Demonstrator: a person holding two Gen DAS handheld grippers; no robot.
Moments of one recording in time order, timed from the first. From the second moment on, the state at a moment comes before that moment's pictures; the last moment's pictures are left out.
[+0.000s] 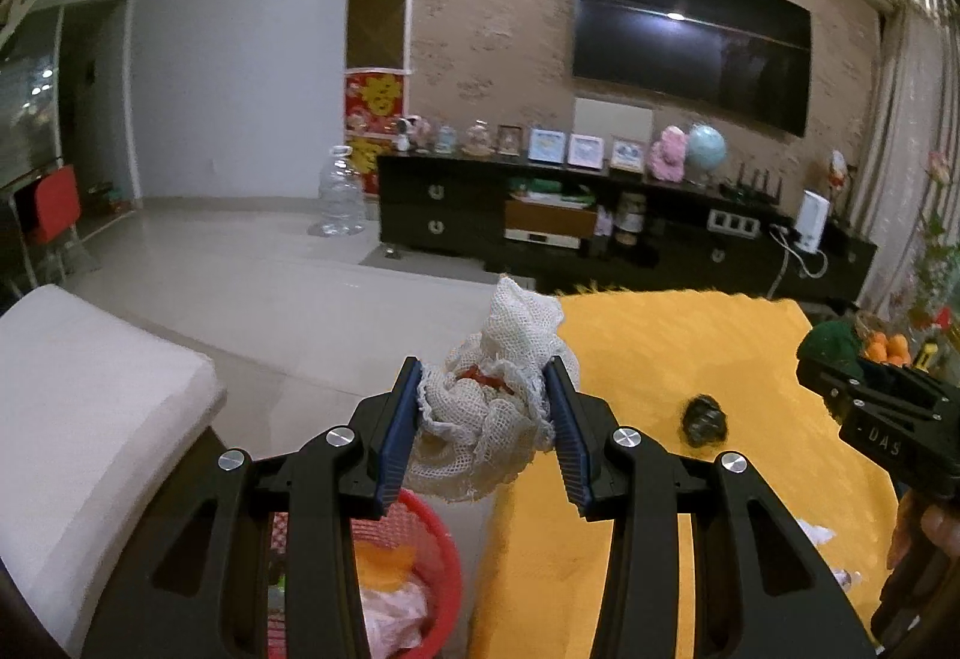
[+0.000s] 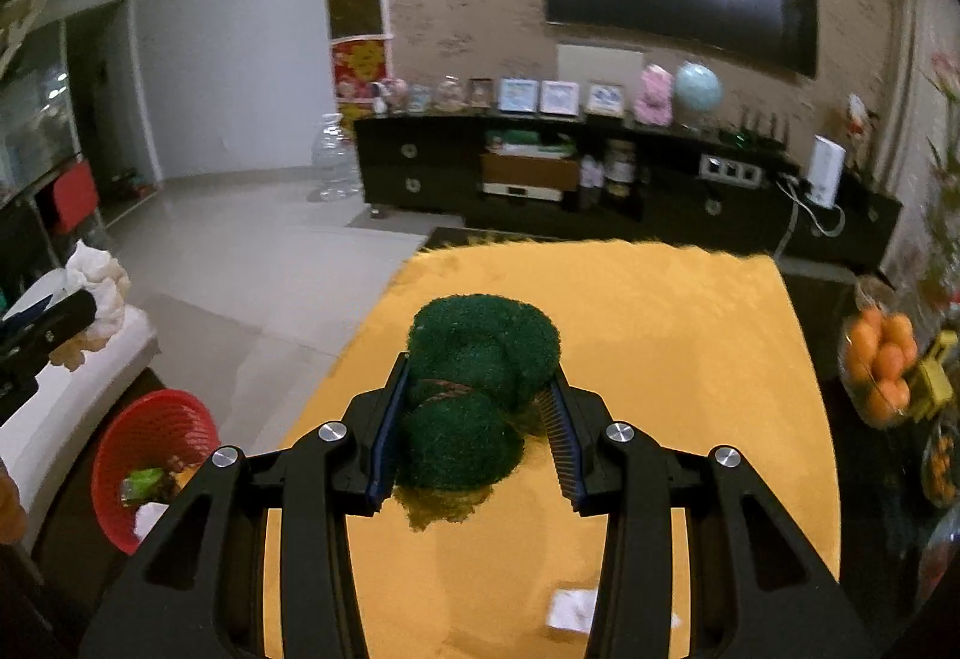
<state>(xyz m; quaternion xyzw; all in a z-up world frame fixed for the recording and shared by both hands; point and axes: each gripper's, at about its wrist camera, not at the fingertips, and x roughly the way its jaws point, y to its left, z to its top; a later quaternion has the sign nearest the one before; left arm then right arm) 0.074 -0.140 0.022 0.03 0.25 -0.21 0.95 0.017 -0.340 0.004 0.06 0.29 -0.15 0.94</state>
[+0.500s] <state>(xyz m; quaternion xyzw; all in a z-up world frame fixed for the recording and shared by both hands) 0.091 -0.082 0.015 0.02 0.27 -0.14 0.95 0.074 -0.267 0.021 0.03 0.28 -0.03 0.96</state>
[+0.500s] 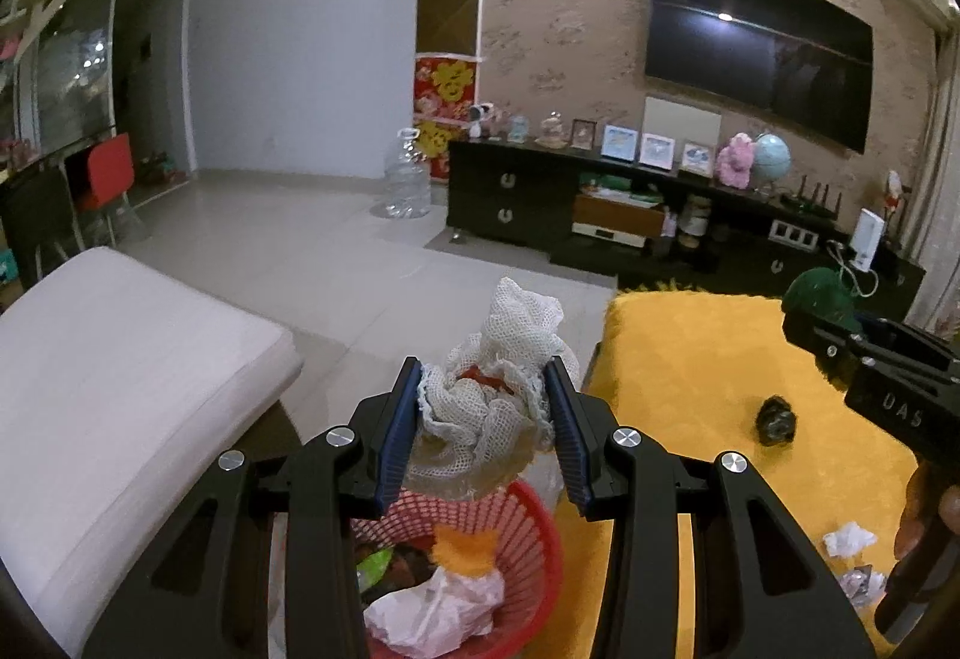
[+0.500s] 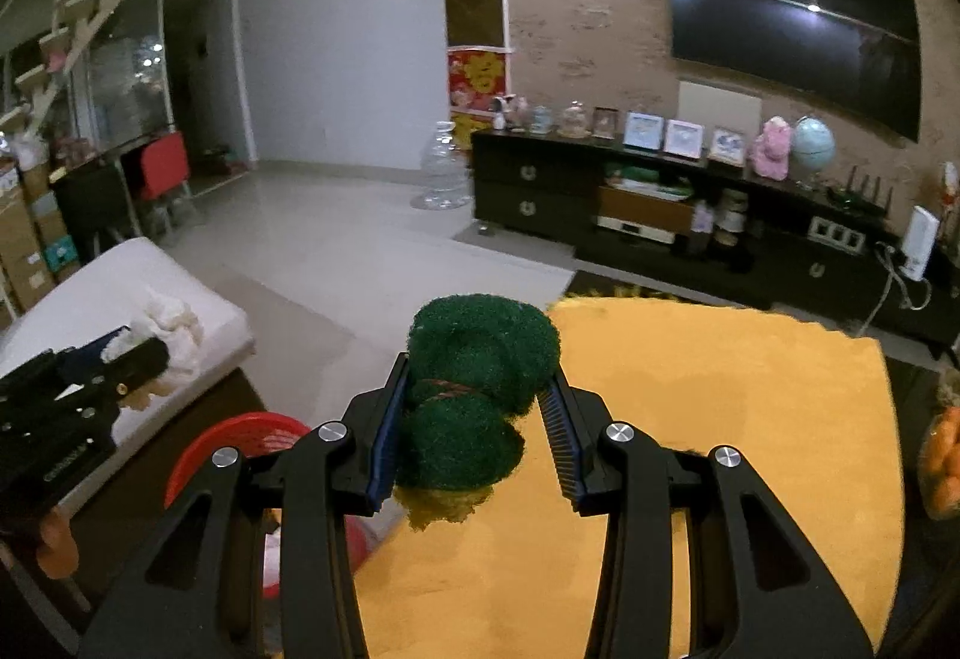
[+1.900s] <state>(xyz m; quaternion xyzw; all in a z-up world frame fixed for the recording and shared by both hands) 0.122 -0.005 -0.071 0.05 0.39 -0.08 0.91 0.120 -0.137 -0.071 -0.02 0.39 0.13 0.91</state>
